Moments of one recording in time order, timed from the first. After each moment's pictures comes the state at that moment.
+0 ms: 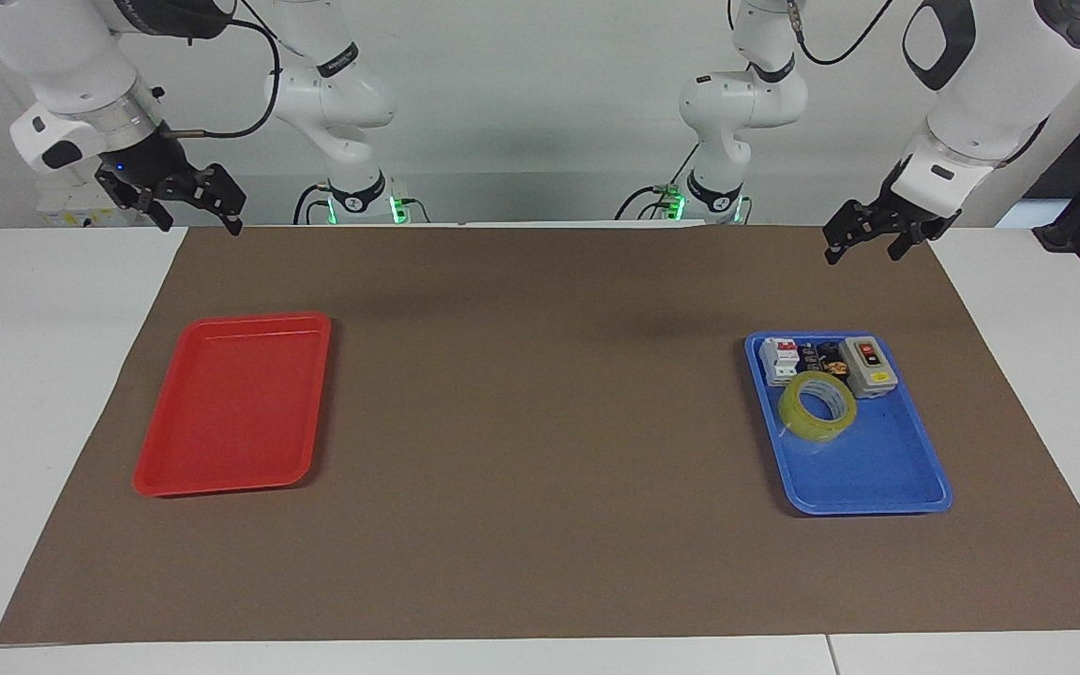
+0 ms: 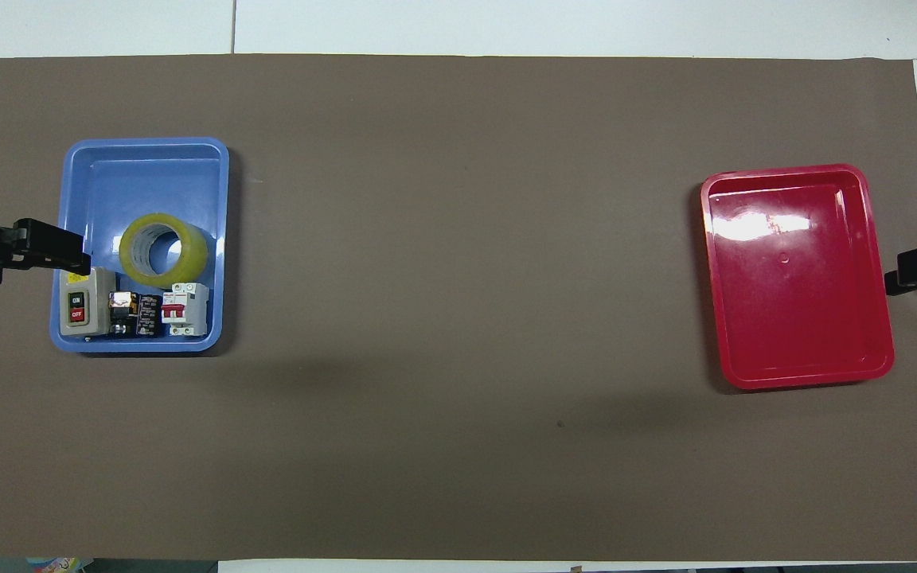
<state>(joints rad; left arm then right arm) -0.03 -0.06 -0.03 -1.72 -0.03 1.62 -0.06 -0.11 -0.10 0.02 -1.67 0.02 1.47 0.01</state>
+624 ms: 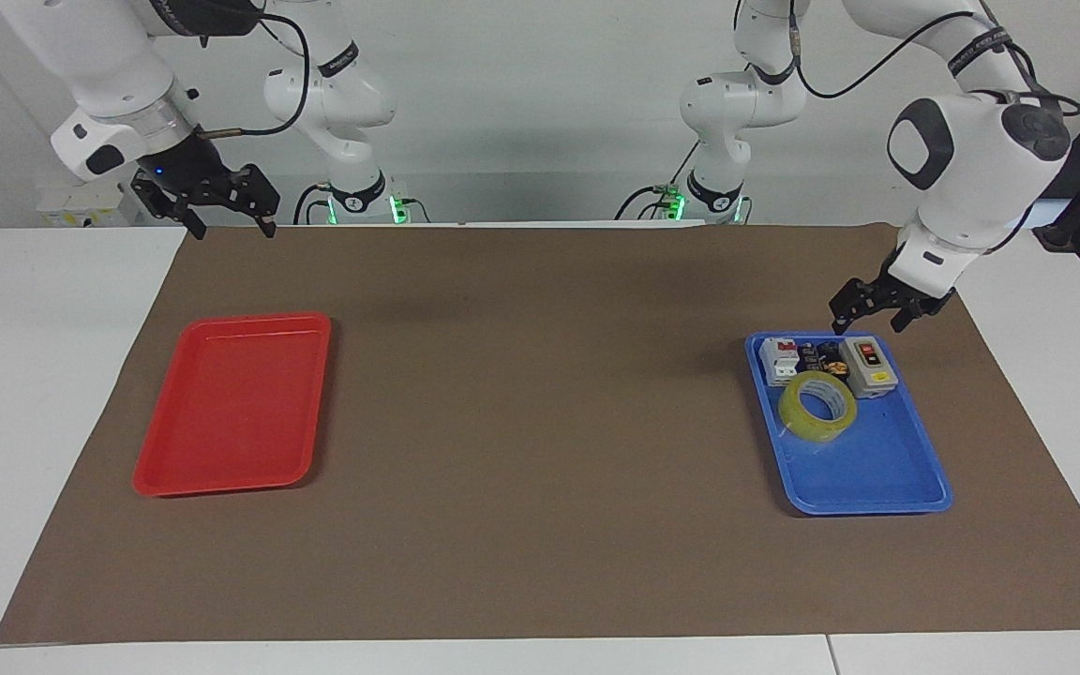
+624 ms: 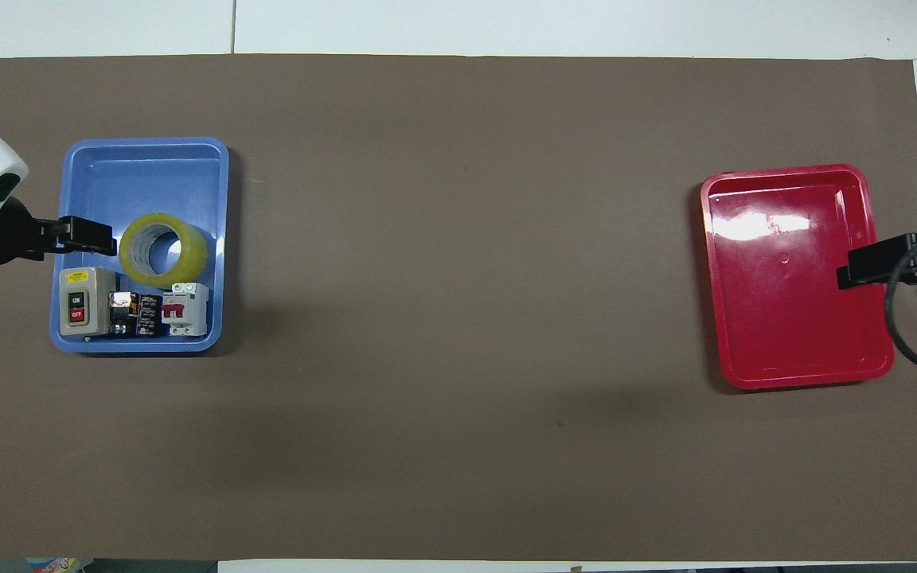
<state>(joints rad) 0.04 0.05 -0.02 -1.93 -0.03 2.01 0.06 -0.04 -0.10 0.03 -1.68 0.07 1.52 0.01</state>
